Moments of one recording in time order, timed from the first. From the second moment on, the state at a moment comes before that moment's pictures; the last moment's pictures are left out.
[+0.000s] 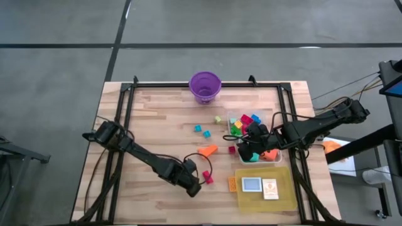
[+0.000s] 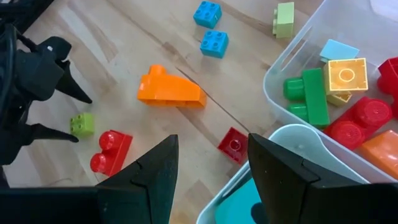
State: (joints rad) left arm -0.47 1.97 1.26 -0.57 -0.12 -1.24; right arm 0.33 1.19 0.91 -0.67 0.41 1.09
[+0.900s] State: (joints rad) left arm -0.44 1.79 1.26 -0.52 -0.06 -1.10; right arm 0.38 1.15 0.91 -0.35 0.23 0.73
